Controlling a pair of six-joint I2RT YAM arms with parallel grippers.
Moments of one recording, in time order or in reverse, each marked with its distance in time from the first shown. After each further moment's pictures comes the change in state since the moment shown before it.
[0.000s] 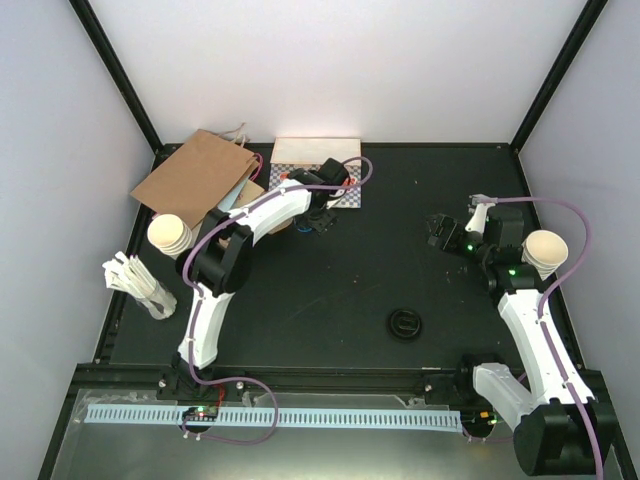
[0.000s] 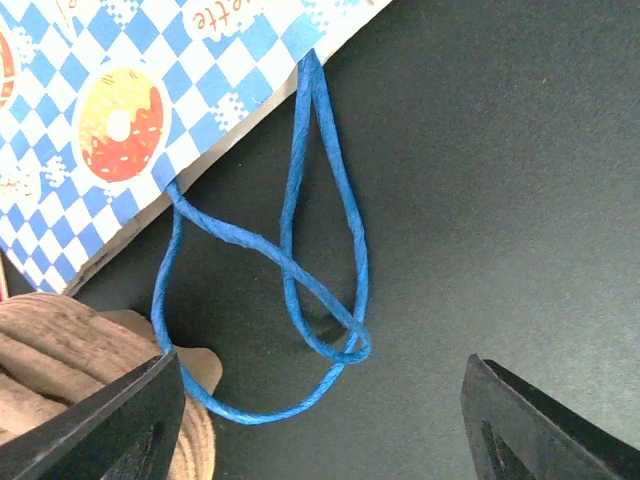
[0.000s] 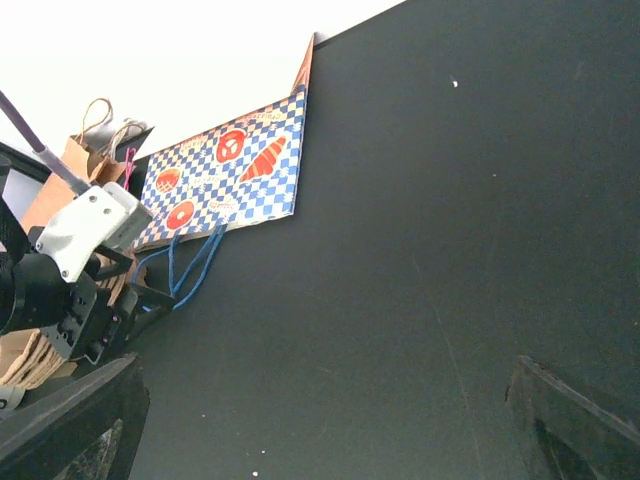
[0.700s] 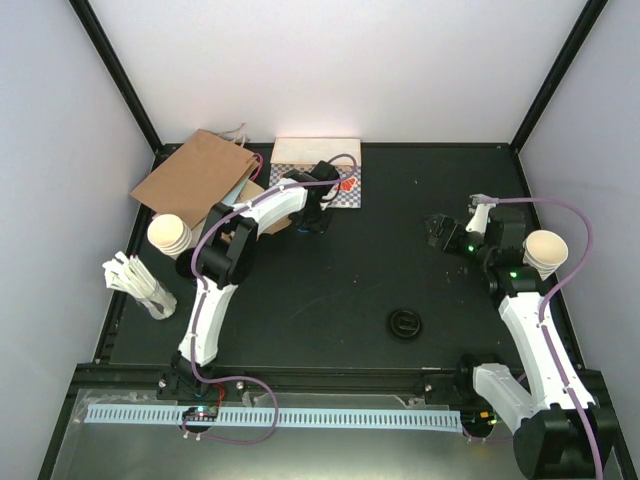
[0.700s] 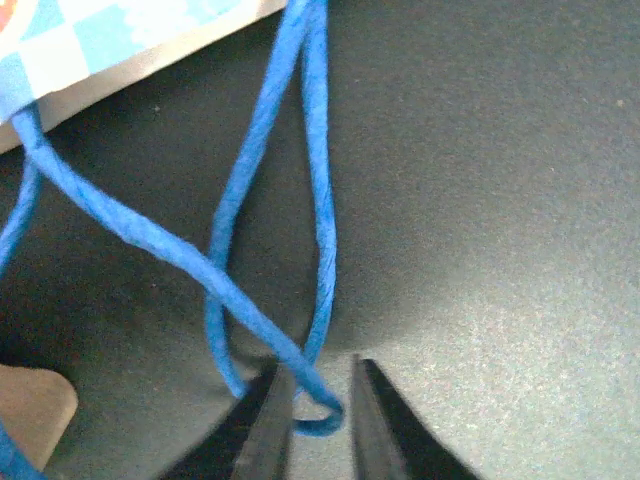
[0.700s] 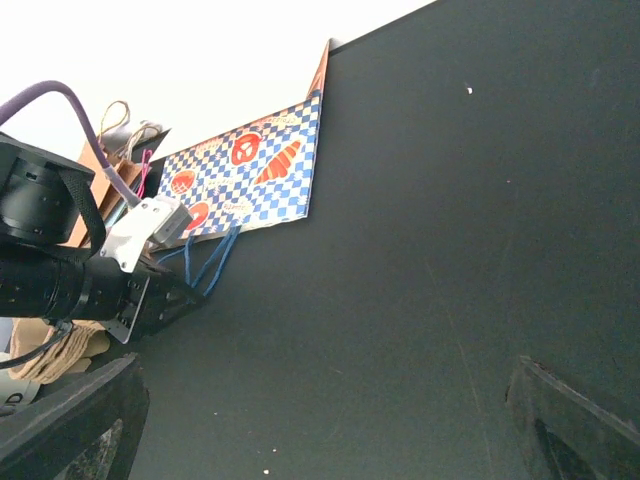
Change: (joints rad) left arm 0.061 0.082 0.013 0.008 0.198 -0.251; right arm 0.000 -0.019 0.000 0.002 -0.022 0.000
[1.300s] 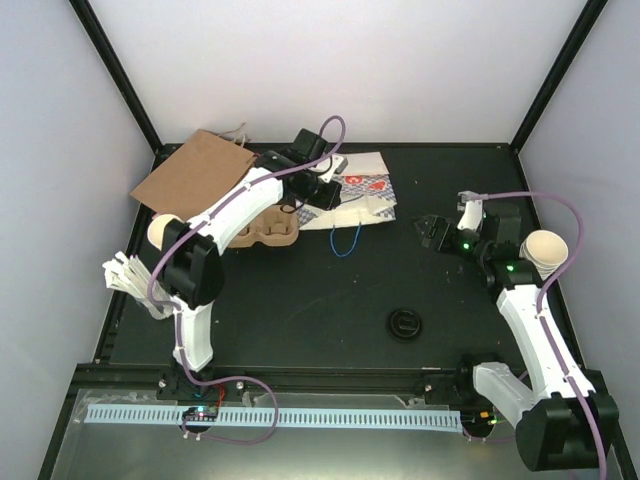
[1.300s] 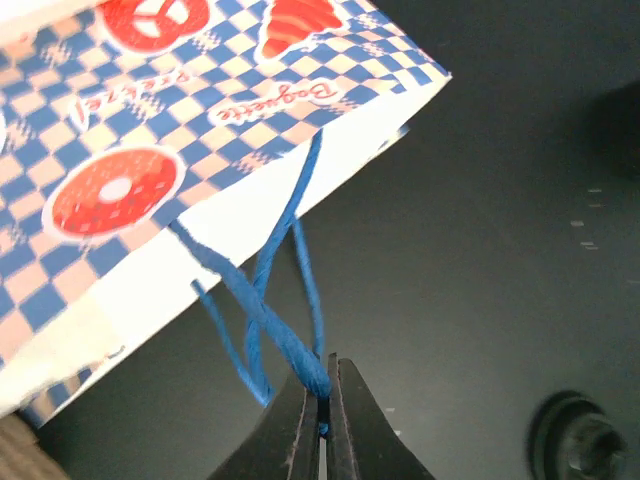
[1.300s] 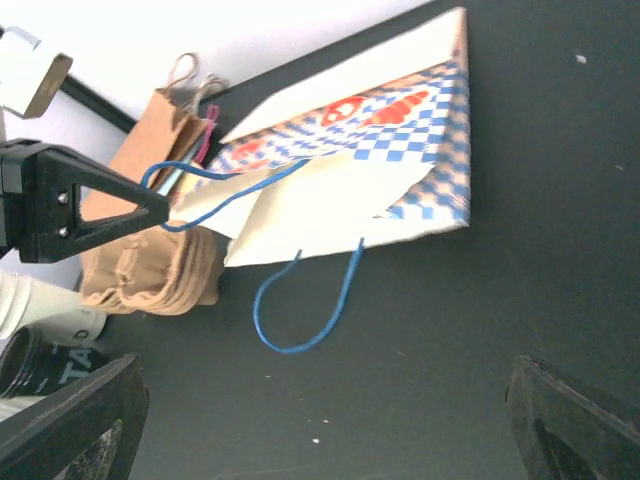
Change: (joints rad) left arm 0.001 -0.277 -0.026 0.072 0.386 -0.037; right arm 0.013 0.045 0.013 0.010 -0.139 -0.020
